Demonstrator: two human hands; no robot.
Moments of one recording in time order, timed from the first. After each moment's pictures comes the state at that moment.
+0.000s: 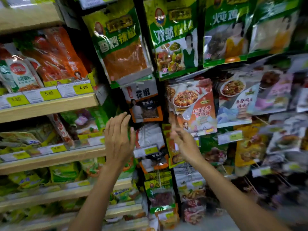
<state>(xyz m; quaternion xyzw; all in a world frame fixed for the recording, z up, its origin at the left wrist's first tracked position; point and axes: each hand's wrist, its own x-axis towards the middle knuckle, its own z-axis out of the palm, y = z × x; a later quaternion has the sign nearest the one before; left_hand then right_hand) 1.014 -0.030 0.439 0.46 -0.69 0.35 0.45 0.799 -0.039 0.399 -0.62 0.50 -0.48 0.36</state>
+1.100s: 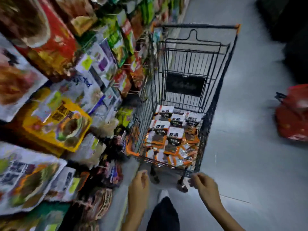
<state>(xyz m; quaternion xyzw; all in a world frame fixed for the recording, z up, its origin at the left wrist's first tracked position) 0.237 0.071 0.154 0.39 -0.81 -0.44 0.01 0.161 0.271 0.144 0.08 0.83 -0.51 0.21</state>
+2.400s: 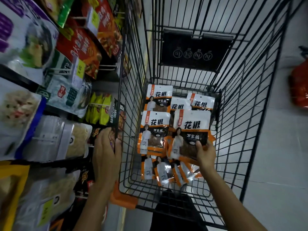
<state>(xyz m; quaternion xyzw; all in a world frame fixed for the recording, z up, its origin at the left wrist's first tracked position) -0.015 -0.108 0.068 0.26 -0.93 -0.27 0.04 -0.078 0.151 -0.026 0.30 0.78 -0.54 0.13</state>
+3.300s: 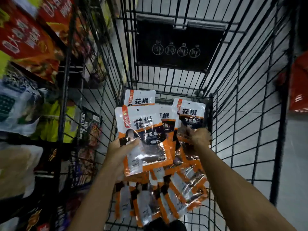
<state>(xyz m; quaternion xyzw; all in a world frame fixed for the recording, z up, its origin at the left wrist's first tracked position) -0.125 -0.058 -0.080 0.42 -0.54 -0.72 -0.14 -0.229 0.188 -0.161 0.35 0.88 -0.23 0.23</state>
